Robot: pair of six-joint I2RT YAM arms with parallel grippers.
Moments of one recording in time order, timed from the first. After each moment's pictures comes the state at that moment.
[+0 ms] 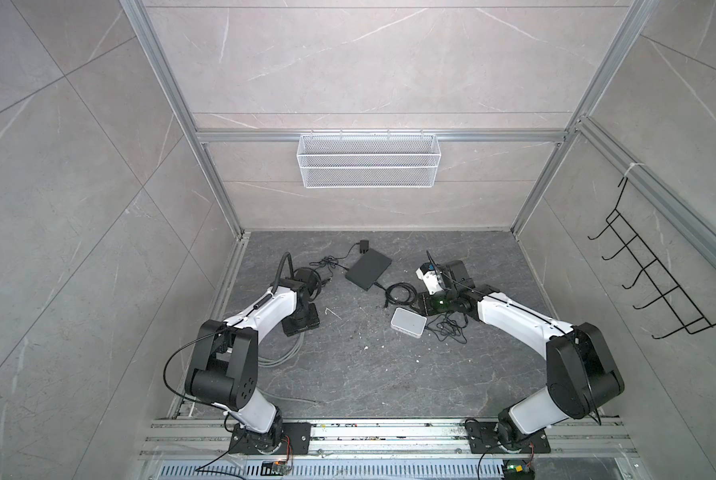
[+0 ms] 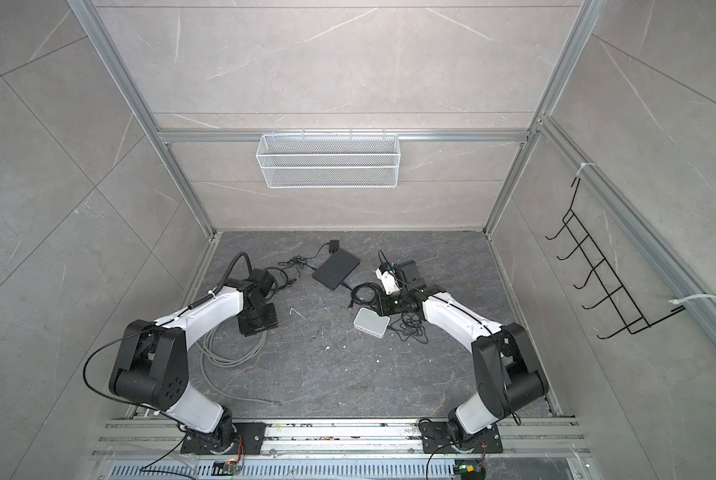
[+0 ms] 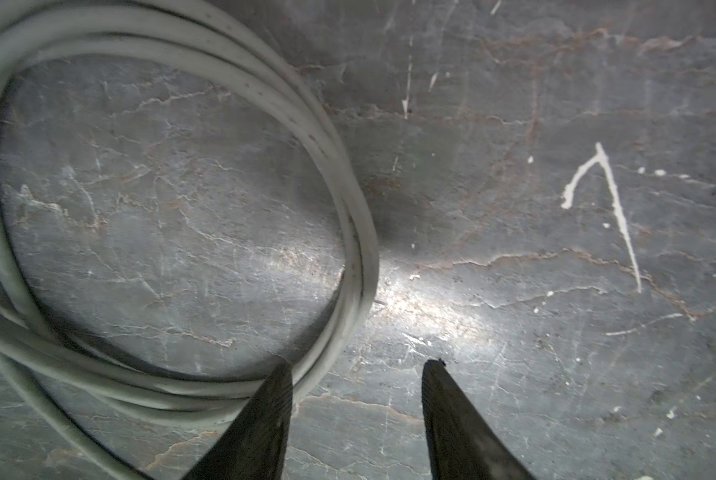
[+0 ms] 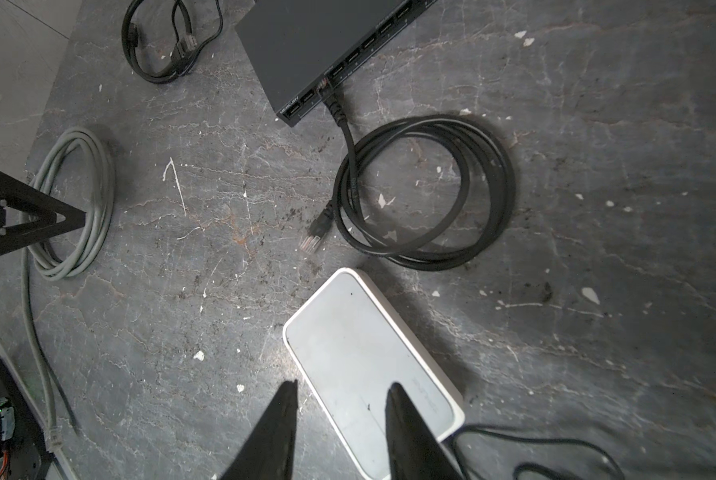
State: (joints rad) left arm -0.28 1.61 1.04 -0.90 -0.12 -0.60; right arm 0.40 1.56 0.99 -0.36 -0.35 0.17
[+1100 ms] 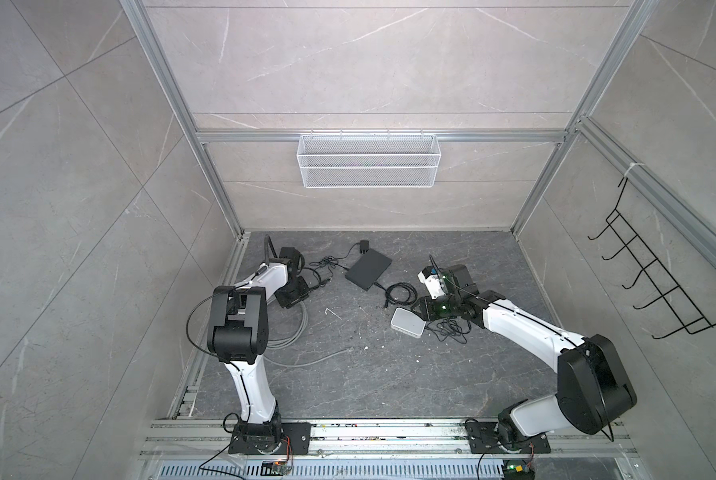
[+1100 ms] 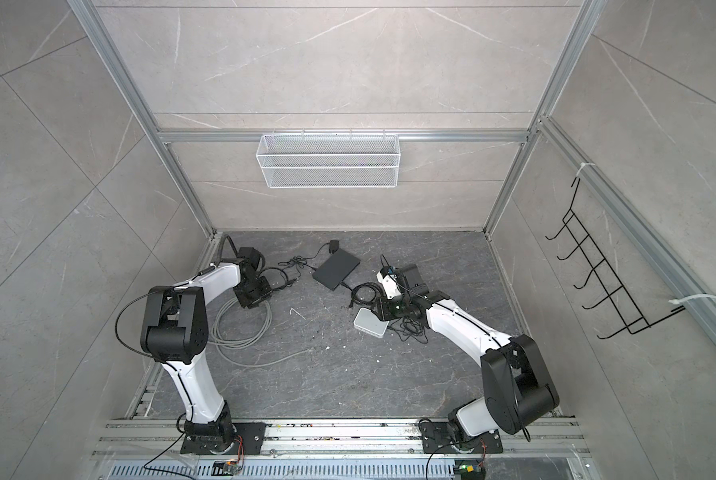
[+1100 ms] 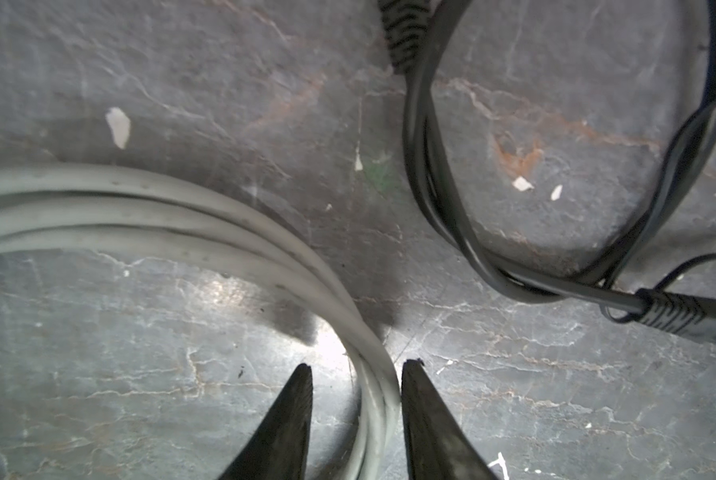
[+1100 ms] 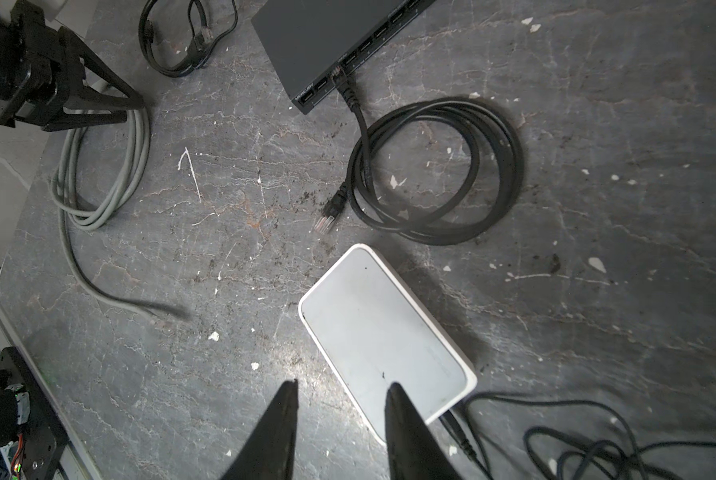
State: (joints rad) left arm -0.10 1.93 1.33 -0.75 0.00 -0.60; right arm 0.42 1.47 0.93 -0.37 -0.34 0.20
